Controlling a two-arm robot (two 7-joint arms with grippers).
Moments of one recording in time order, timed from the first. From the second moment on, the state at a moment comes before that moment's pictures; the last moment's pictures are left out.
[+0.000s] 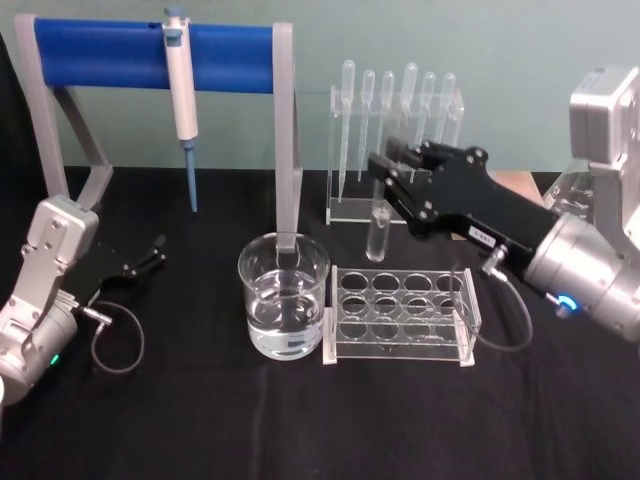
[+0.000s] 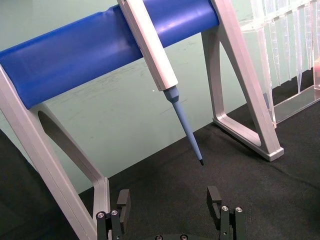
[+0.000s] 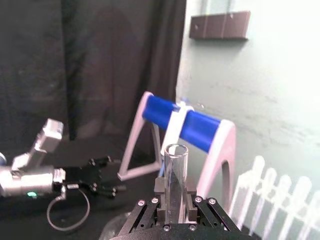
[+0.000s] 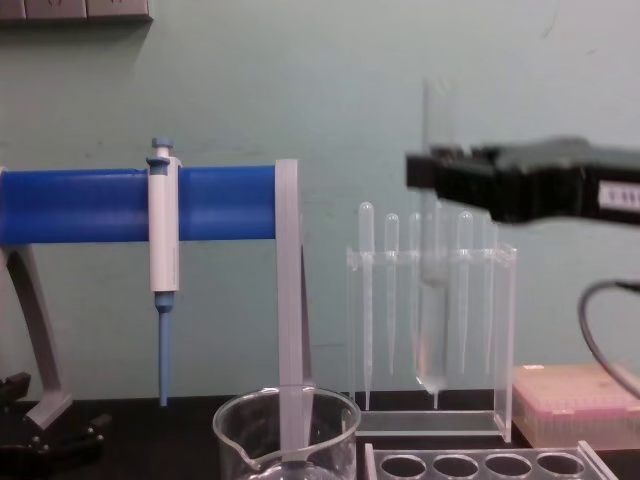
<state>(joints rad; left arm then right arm) -0.20 0.60 0.45 -1.41 -0.25 -0.12 0.03 0.23 0.55 -0.37 -1.85 0.46 0.09 0.42</state>
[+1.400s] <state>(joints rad) -0.20 0.60 0.45 -1.41 -0.25 -0.12 0.03 0.10 0.51 -0.33 -1.79 0.42 0.03 0.40</state>
